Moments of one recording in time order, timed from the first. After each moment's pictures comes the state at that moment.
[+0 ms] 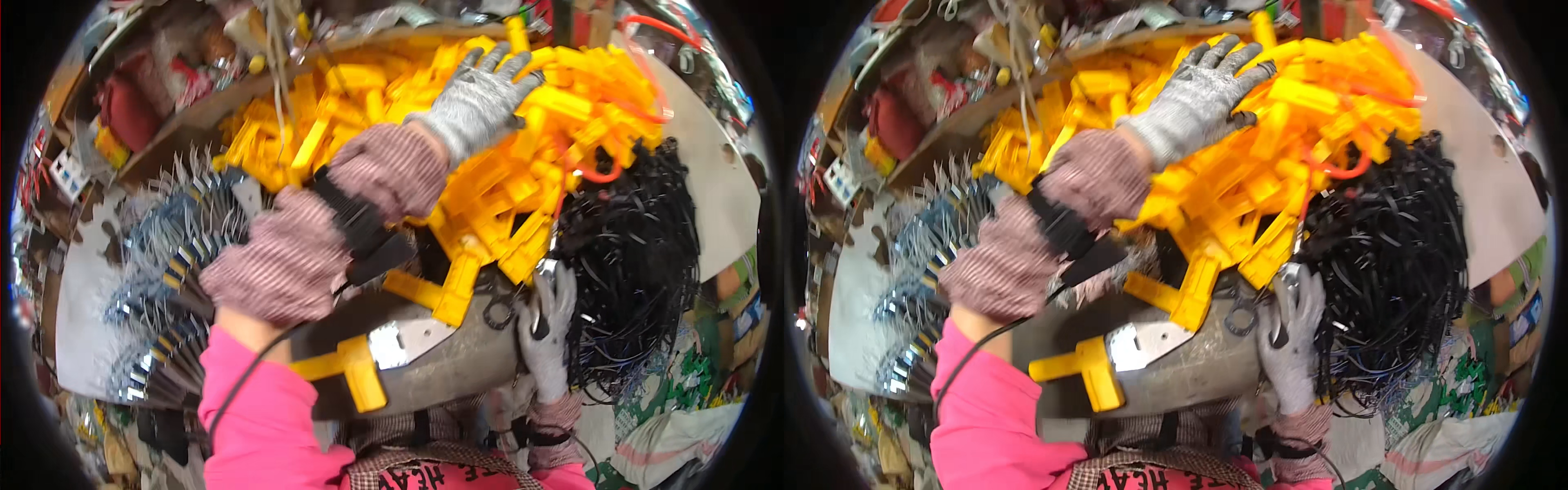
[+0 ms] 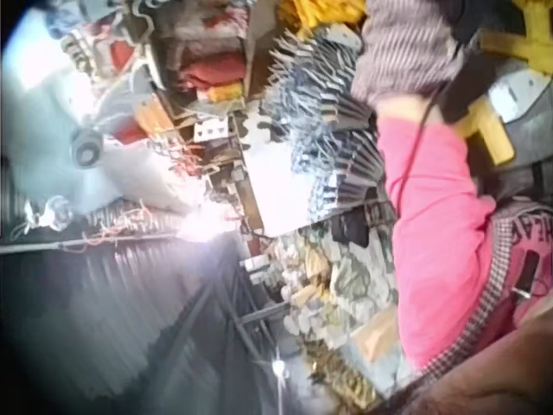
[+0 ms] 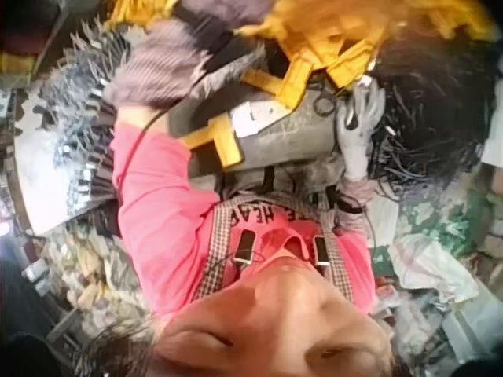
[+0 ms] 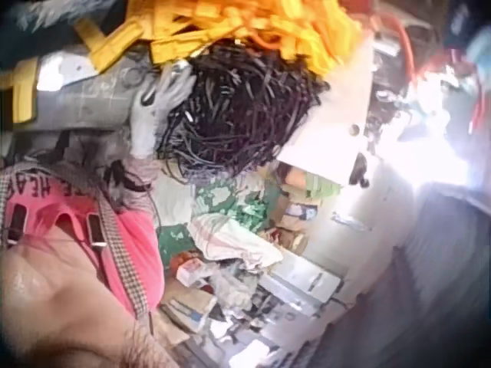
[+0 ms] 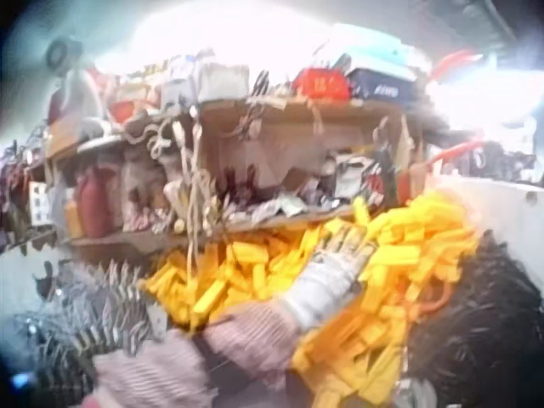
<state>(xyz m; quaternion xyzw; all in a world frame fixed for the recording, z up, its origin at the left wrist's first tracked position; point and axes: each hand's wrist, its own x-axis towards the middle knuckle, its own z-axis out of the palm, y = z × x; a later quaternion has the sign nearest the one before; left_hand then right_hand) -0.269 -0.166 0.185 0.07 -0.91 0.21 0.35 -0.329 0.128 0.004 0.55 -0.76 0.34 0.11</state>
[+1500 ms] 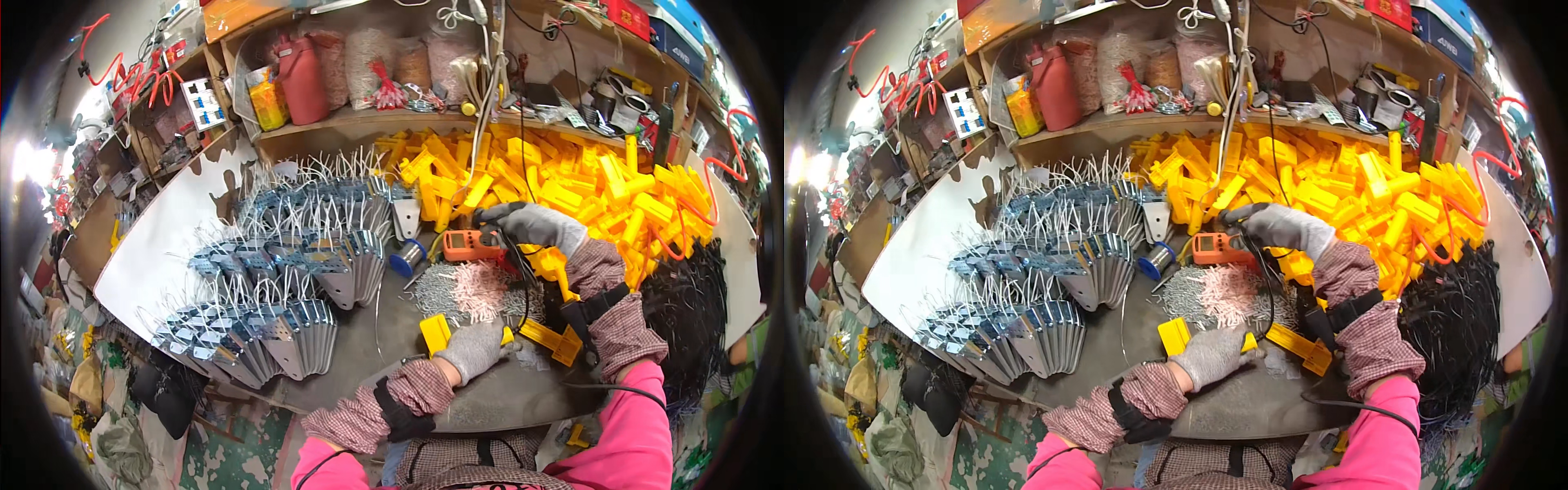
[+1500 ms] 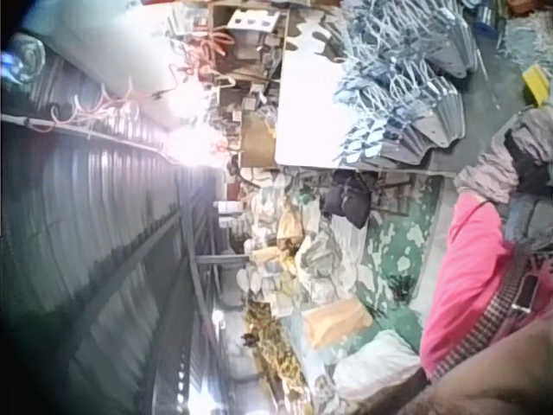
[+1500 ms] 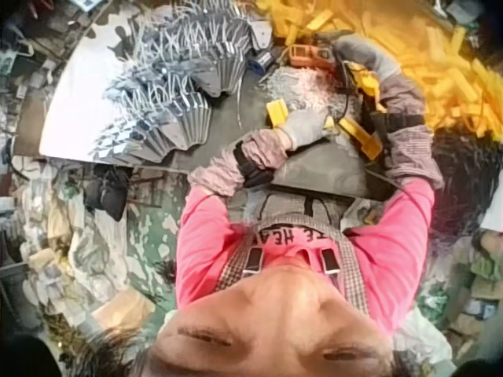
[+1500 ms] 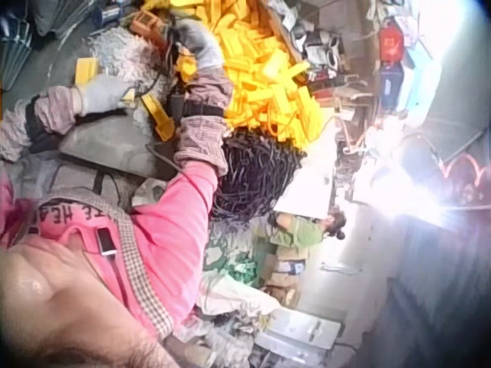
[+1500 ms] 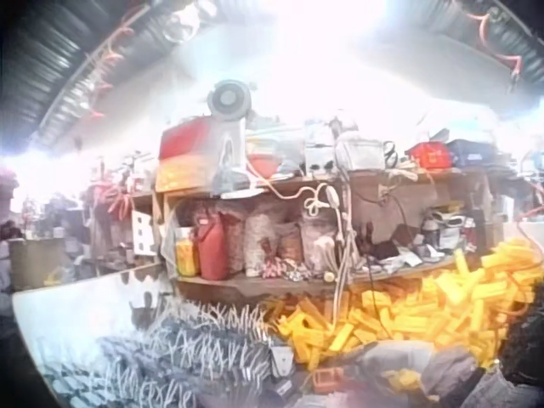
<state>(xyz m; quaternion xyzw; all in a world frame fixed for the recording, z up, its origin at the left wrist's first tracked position) 0.008 -0.019 0.025 0.37 -0.90 -0.22 0.11 -0.205 -0.168 0.128 0.63 -0.40 0.26 -0.61</state>
